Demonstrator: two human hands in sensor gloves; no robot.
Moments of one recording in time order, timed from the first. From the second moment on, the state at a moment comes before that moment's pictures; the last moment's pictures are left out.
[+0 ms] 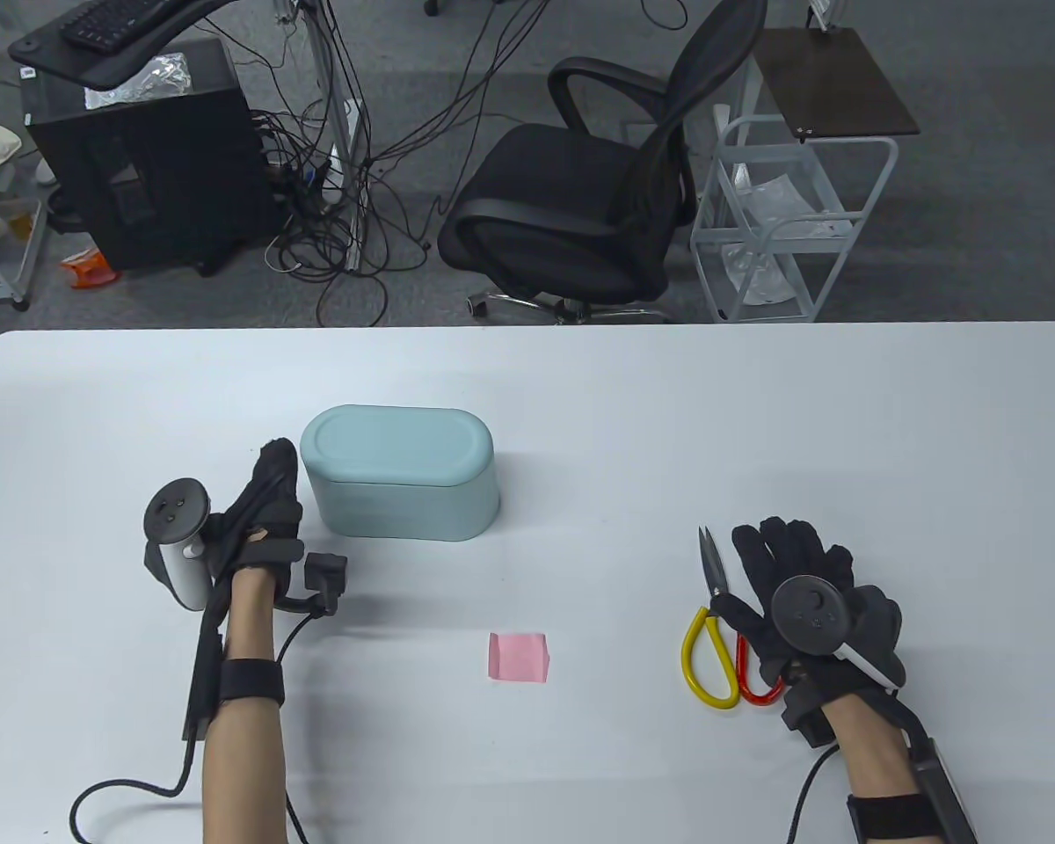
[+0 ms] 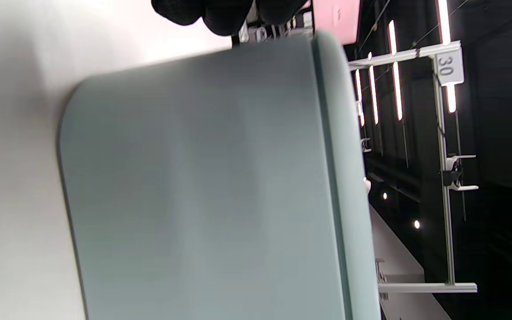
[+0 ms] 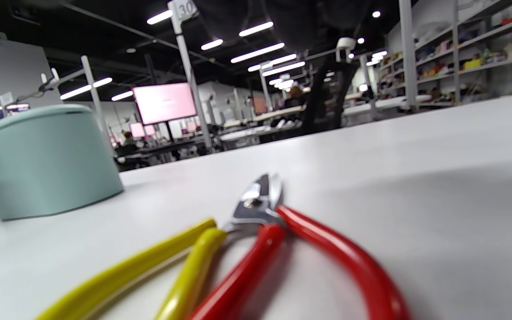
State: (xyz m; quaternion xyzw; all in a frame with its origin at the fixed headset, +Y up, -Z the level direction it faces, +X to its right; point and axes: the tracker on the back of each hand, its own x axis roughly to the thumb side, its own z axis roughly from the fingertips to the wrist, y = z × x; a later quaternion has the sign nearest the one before) left_hand -0.330 -0.766 -0.393 -0.02 0.14 0.66 0.73; right_hand 0.256 -0.740 -0.307 0.10 -0.04 0.99 0.13
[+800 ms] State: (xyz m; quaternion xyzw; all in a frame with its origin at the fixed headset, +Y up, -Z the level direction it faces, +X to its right) left_hand -0.231 -0.777 -0.394 -0.06 0.08 0.67 0.74; right_hand 0.260 -0.741 -0.307 0.09 -0.03 0.99 0.14
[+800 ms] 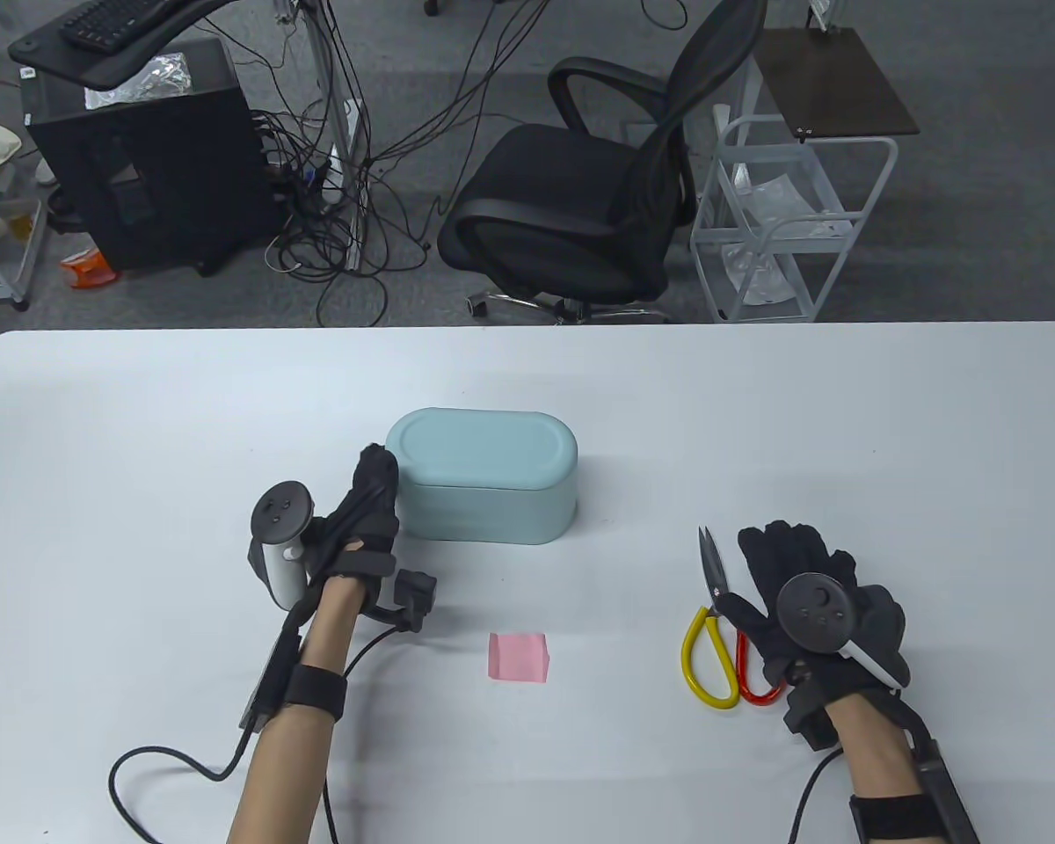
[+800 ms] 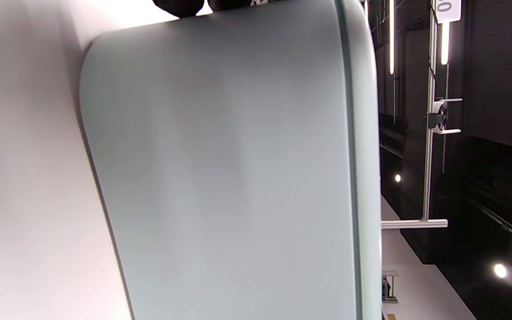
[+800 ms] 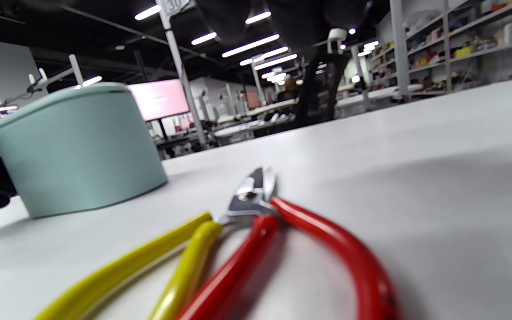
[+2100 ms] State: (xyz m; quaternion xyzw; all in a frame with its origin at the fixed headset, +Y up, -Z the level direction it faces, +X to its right) left_hand -0.148 -0.703 -0.365 0.07 -0.07 0.35 0.93; right_hand 0.263 -0.738 -0.304 0.08 -0.03 0.98 0.15
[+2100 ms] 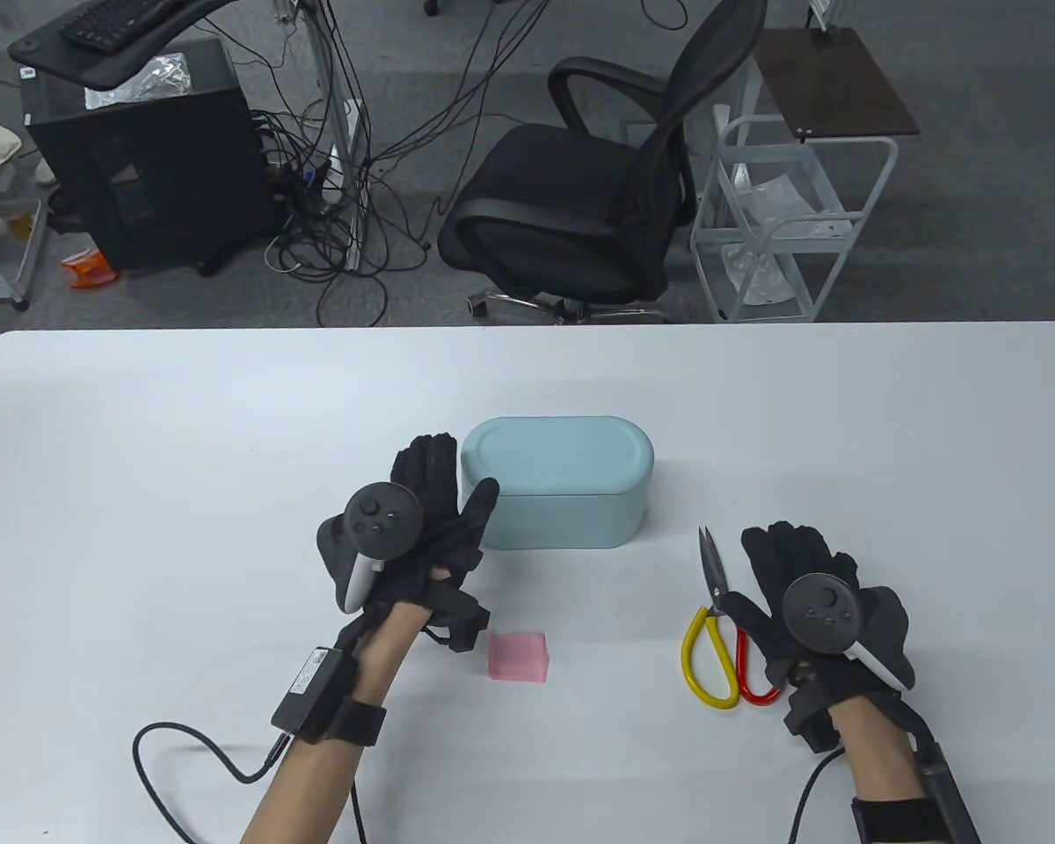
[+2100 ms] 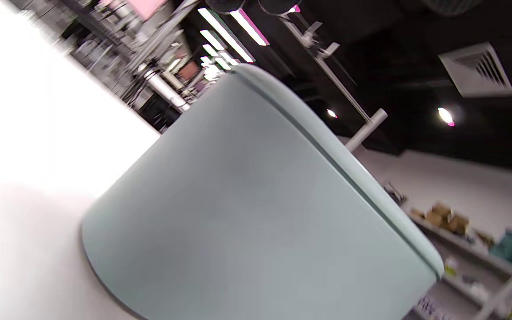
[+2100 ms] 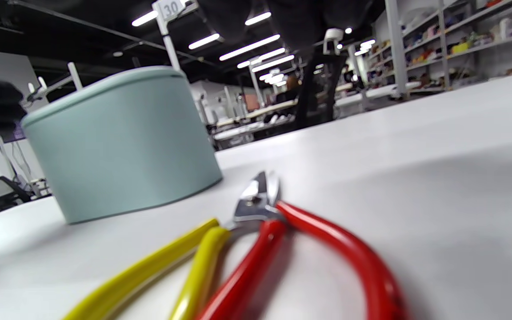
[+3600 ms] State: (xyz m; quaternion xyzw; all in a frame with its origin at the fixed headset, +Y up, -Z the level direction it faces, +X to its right) left_hand -0.035 -0.706 -0.359 0.01 -0.12 0.00 0.99; right_hand 0.257 -0.739 -0.304 0.10 0.00 0.98 0.16
